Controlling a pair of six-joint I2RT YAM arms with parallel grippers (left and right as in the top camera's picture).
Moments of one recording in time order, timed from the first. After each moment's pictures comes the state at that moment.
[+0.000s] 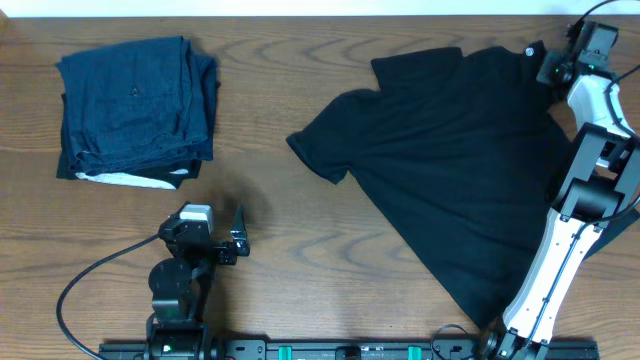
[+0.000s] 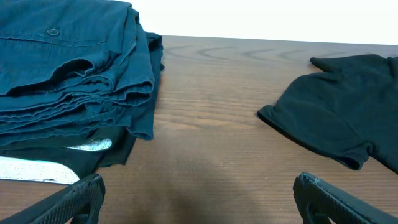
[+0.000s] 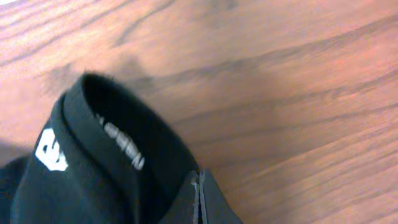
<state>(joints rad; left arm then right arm) -0.02 0.26 0.02 -0.02 0.10 -0.07 -0.34 2.57 2.08 -0.34 -0.03 0.05</state>
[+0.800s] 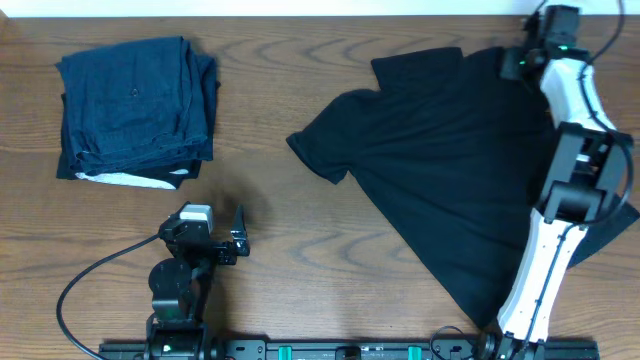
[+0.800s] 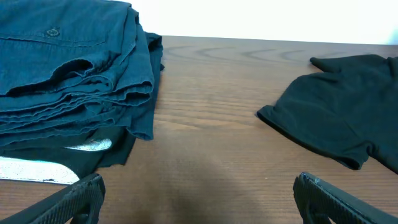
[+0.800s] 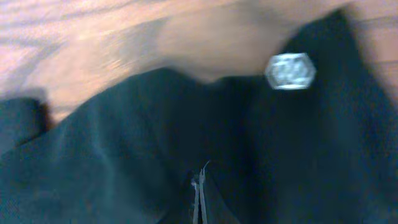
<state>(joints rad) -0.02 0.26 0.02 -0.02 0.10 -0.07 -0.20 2.50 2.08 -0.56 -0.07 0.06</state>
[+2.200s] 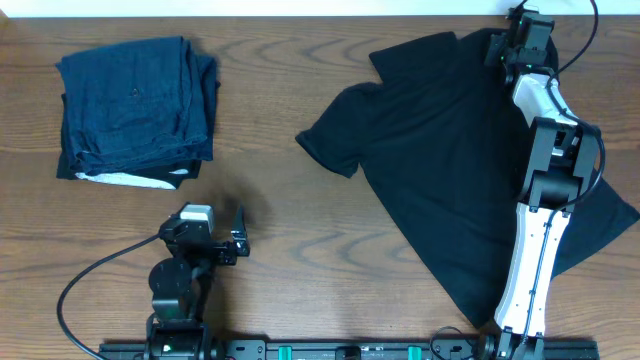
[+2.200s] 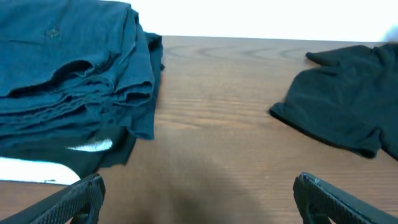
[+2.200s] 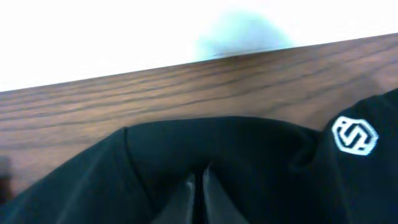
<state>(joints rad) -0.02 0.26 0.02 -0.02 0.11 -0.05 -0.17 2.69 2.11 -0.03 -0.06 0.06</state>
